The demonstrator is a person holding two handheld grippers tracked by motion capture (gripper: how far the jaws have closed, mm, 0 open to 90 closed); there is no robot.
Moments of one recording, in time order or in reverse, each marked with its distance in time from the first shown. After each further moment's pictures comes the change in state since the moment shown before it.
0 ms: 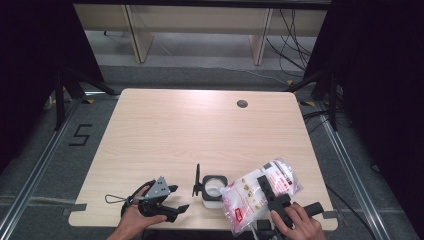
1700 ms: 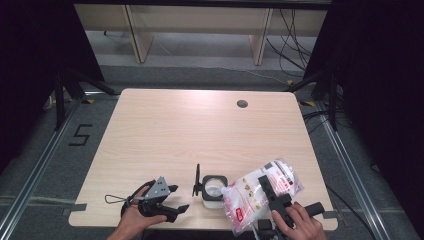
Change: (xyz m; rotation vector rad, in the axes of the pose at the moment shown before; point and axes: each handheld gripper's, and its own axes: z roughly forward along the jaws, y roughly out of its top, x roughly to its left) left arm -0.001 0.001 -0.001 -0.004 -0.003 -0.002; right arm 0.001 -0.002 -0.001 0.011 0.011 0.013
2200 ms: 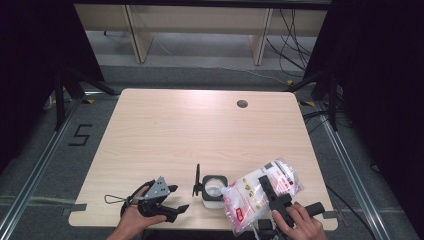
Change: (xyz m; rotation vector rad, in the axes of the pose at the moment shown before) left arm 0.001 0.000 -0.001 0.003 0.002 0.013; right arm 0.002 0.000 0.002 -0.019 -0.010 0.046
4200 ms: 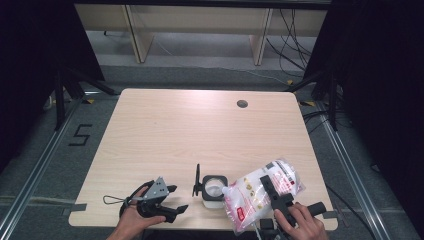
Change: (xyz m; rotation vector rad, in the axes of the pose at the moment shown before) left arm -0.001 -0.001 -0.002 -0.007 0.012 -0.001; right arm 0.000 -0.004 -0.001 -0.003 -0.001 0.029
